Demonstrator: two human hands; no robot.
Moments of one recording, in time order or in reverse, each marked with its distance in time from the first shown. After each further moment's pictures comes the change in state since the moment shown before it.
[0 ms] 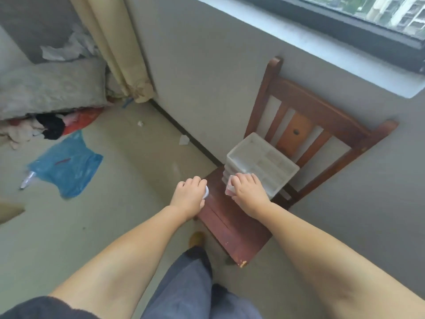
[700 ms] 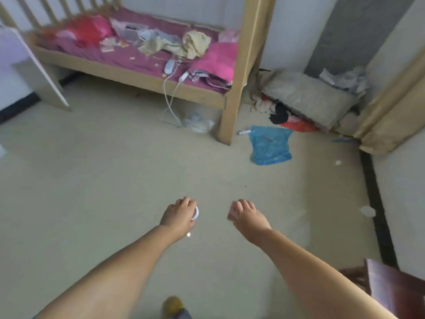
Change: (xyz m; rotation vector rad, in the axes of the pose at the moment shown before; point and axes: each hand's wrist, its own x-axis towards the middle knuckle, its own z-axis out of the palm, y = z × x) left_hand -0.617 -0.209 0.115 -0.333 -0.004 -1.141; right_hand -0.118 -0.581 0.058 -0.088 -0.222 -0.922
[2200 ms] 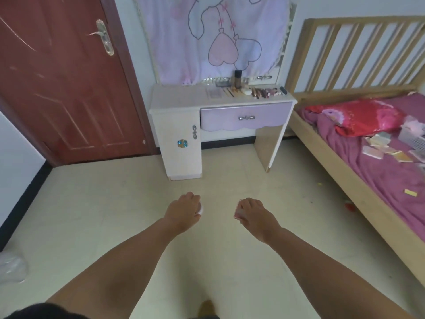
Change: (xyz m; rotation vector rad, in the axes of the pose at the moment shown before) left_hand 0.136 -0.919 -0.193 -0.197 0.230 -0.986; right_hand 0.786 -0.801 -0.125 -0.269 -0.046 -1.104
